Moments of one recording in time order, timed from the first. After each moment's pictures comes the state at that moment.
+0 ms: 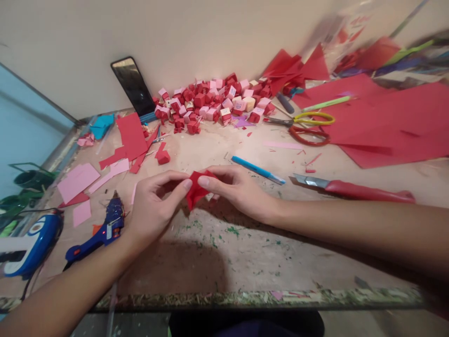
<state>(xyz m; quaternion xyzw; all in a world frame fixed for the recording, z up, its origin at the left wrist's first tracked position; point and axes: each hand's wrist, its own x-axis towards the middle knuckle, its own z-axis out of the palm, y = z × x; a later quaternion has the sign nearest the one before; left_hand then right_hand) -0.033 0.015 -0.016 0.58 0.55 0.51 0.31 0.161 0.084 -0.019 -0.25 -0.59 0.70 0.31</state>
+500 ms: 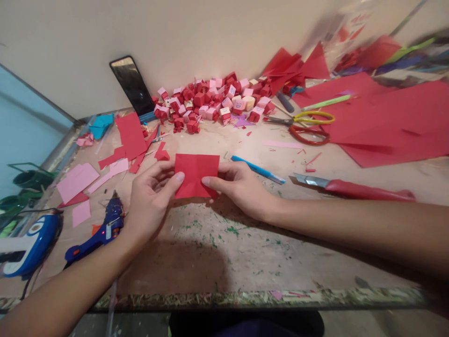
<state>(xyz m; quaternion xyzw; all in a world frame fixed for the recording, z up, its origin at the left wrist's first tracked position) -0.036 0.022 -0.019 0.51 0.56 0.55 0.34 0.157 0.086 -0.025 -0.28 -0.54 0.70 0.36</state>
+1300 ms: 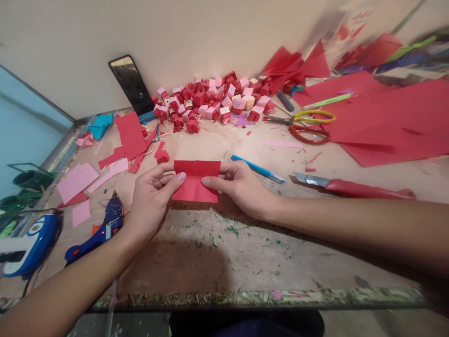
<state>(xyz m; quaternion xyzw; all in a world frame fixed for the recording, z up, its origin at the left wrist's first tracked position) -0.032 0.023 -0.020 0.46 0.55 0.56 0.42 0.158 0.086 -0.029 -0.27 -0.52 0.73 0.36</state>
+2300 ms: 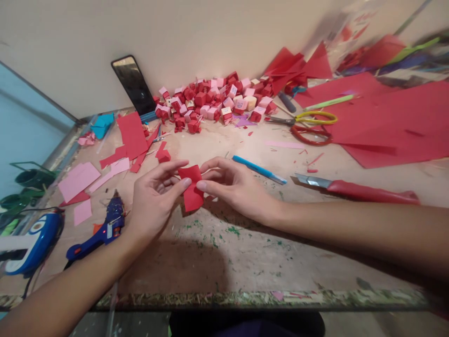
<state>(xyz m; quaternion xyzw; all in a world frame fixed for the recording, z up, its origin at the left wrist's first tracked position) -0.033 0.022 -0.019 0.51 0.57 0.55 0.33 0.157 0.083 -0.024 -0.28 -0.58 0.68 0.35</state>
